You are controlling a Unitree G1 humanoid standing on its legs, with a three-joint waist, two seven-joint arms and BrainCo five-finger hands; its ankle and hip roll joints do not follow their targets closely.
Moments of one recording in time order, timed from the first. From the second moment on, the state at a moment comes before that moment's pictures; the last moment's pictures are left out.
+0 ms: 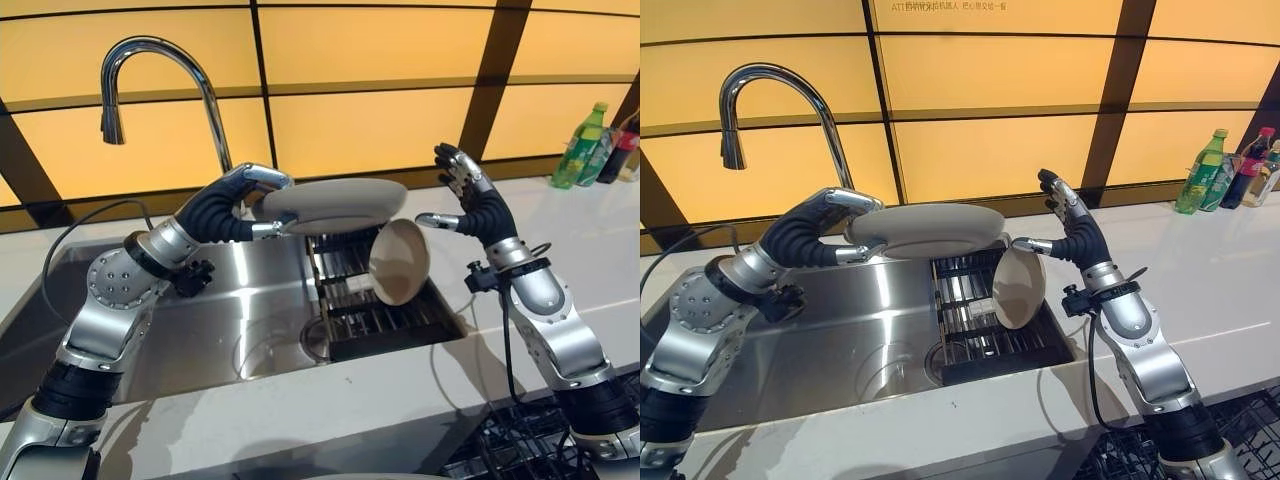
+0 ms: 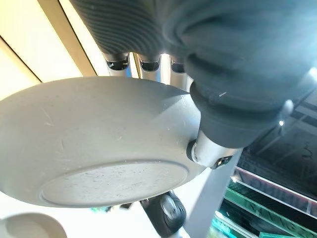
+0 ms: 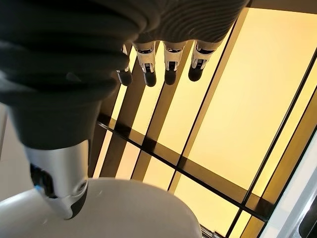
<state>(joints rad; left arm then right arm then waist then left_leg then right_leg) -0.34 0.78 -0.06 -0.26 -0.44 -0.31 -0.49 -0.27 -0.63 0.10 -0.26 0.31 0.00 -0.01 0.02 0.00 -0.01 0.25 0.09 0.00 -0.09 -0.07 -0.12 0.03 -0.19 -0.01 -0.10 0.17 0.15</state>
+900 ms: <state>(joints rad) -0.36 0.73 -0.07 -0.26 -0.57 -0.26 -0.60 -0.31 -0.59 0.26 -0.27 0.59 0.07 0.34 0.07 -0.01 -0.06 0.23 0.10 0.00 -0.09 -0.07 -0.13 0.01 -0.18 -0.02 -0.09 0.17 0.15</state>
